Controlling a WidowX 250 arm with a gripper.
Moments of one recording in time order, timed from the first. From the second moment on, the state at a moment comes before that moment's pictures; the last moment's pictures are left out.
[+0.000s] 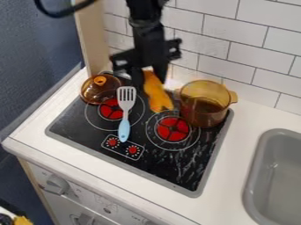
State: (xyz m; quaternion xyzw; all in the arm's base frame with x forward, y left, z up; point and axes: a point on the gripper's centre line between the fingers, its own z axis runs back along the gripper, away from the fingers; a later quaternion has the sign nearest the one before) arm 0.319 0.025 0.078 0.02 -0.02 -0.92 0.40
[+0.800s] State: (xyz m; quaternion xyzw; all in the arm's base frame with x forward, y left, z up) arm 0.353 0.064 0.023 0.01 -0.03 -0.98 0.21
